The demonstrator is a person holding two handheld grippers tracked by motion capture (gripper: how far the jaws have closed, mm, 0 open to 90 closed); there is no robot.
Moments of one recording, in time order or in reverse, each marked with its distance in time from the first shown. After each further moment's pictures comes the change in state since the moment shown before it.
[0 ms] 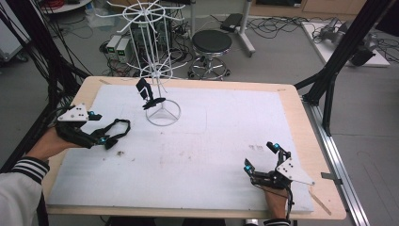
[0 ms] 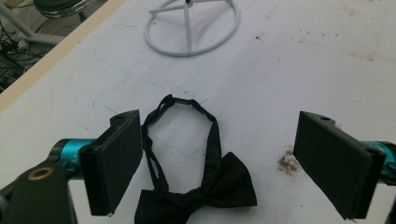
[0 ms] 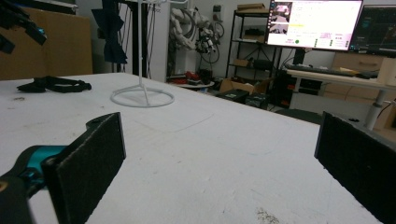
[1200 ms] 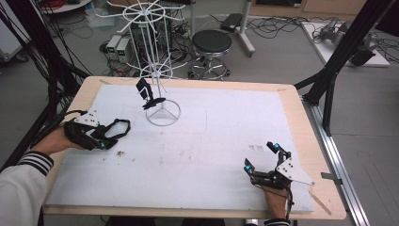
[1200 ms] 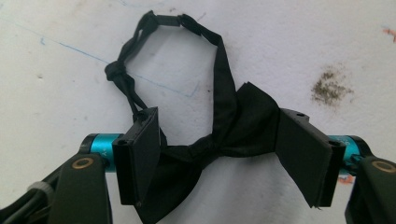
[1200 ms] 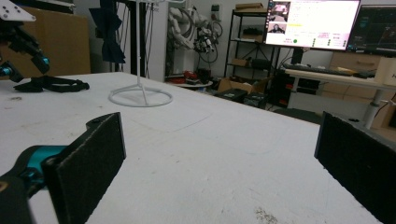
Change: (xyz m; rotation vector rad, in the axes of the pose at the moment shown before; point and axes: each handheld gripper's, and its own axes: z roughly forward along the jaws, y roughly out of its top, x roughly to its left) left arm 0.017 -0.027 0.034 0.235 -0.105 0.066; right arm 0.000 0.000 0.000 0.000 -0.007 -0.004
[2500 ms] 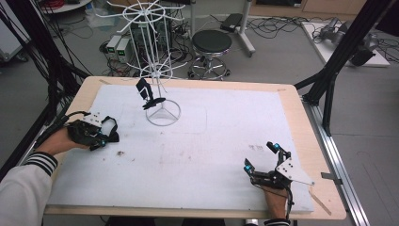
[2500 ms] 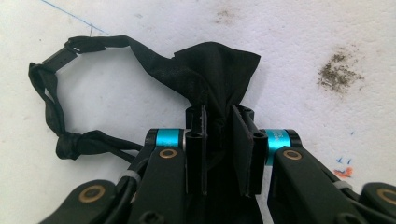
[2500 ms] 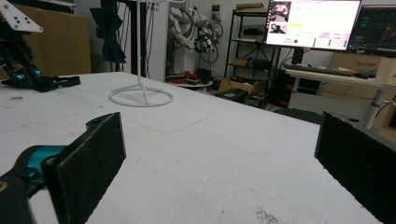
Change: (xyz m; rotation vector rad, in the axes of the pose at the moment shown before) left arm 0.001 0.000 0.010 0.102 -0.028 -0.103; right arm 0.000 0.000 0.000 0.003 0.002 0.003
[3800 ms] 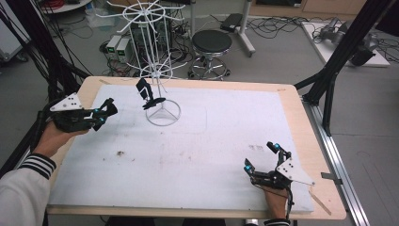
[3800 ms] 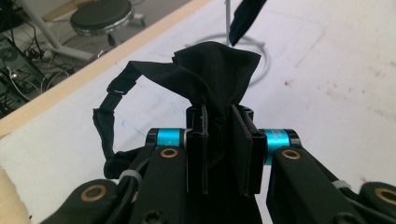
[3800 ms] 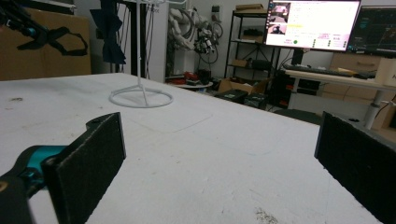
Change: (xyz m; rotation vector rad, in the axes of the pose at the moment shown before) left arm -0.003 0.013 -0.055 -0.526 0.159 -0.127; right arm 0.000 0.000 -0.001 -0.002 -0.001 0.011
